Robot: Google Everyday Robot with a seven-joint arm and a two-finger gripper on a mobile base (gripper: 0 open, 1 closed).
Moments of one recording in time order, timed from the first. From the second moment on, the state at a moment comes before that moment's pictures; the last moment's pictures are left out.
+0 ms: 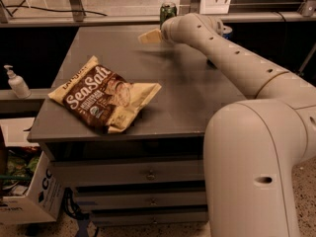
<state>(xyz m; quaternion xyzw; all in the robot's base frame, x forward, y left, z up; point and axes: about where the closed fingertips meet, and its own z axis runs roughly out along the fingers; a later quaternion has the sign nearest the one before) 0.925 -0.031 0.860 -0.25 0.79 0.09 0.56</state>
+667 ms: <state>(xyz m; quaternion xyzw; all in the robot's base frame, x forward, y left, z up) 0.961 -0.032 0.868 -0.22 0.76 0.10 0.60</state>
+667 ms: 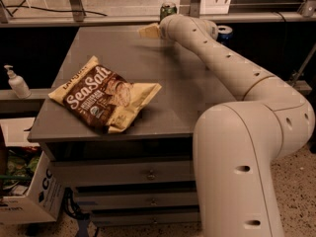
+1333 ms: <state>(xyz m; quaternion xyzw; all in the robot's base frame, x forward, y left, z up) 0.982 -0.047 0.868 -0.20 0.75 0.07 0.63</state>
